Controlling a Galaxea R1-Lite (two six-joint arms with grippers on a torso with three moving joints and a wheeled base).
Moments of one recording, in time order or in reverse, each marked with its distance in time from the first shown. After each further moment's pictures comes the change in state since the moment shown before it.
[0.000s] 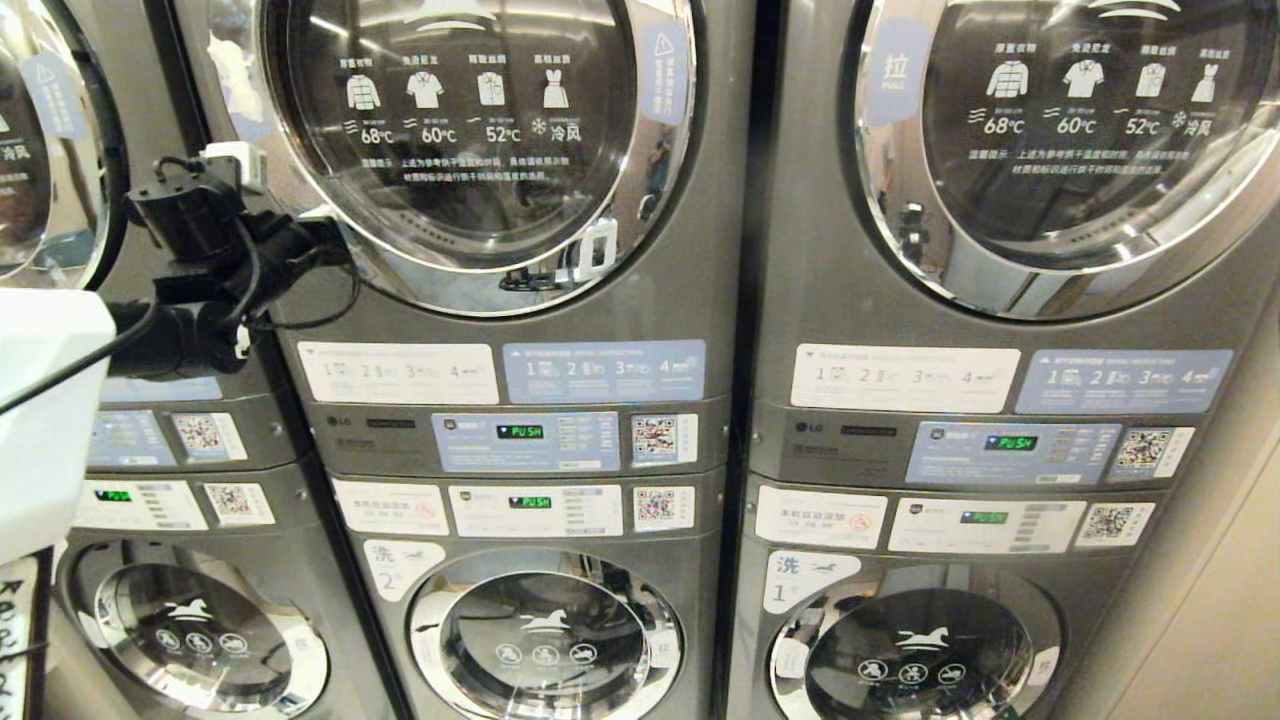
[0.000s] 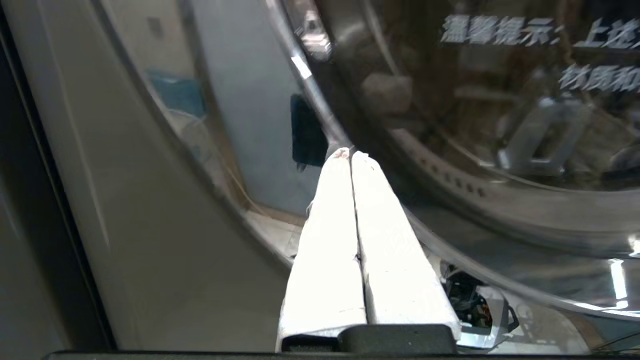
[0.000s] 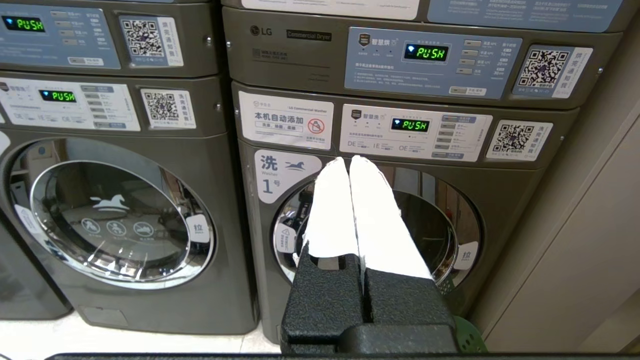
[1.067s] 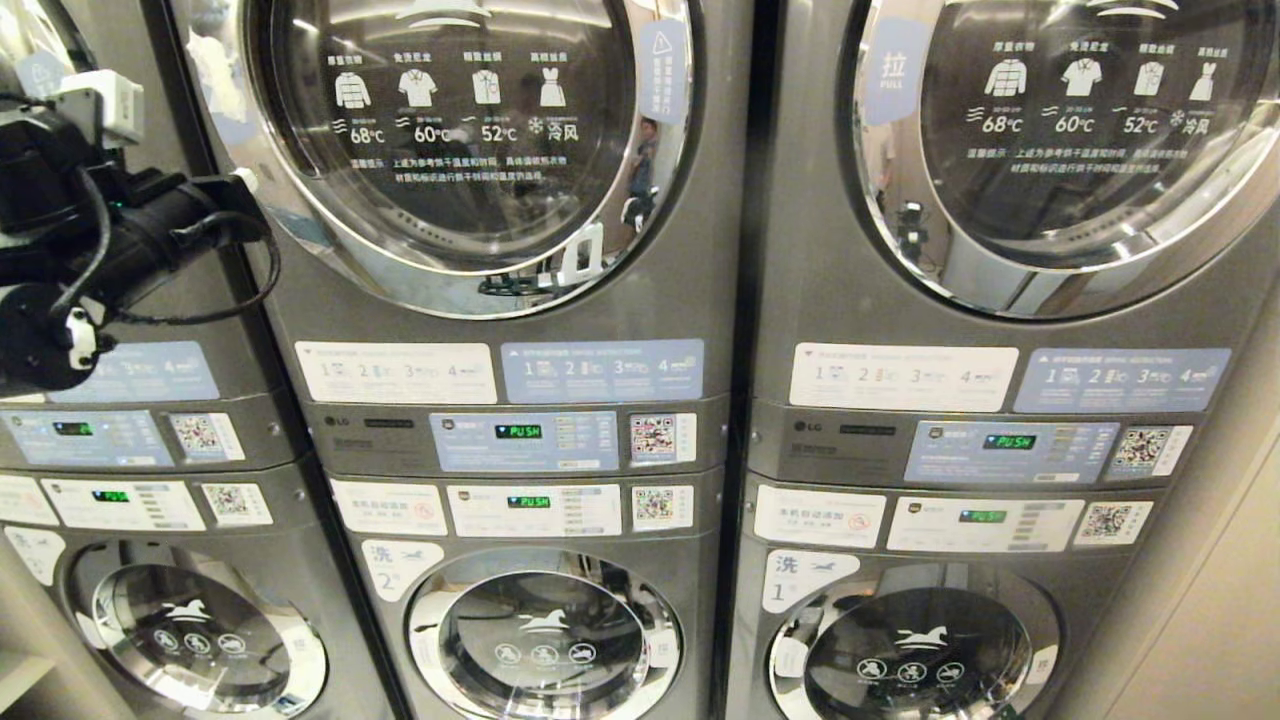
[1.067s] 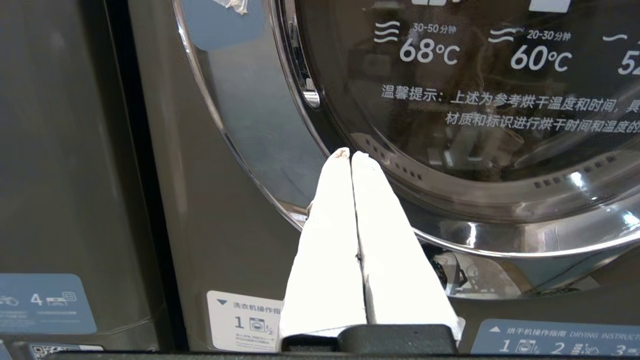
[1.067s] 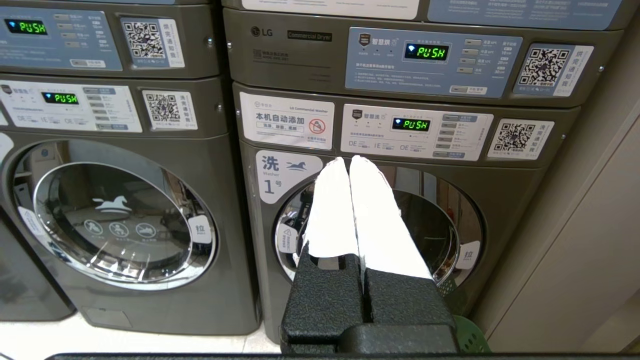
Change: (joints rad) left arm 0.021 -0.447 0.524 -0.065 0.031 -0.002; right arm 0.001 0.000 0.001 -0.001 0.000 0.008
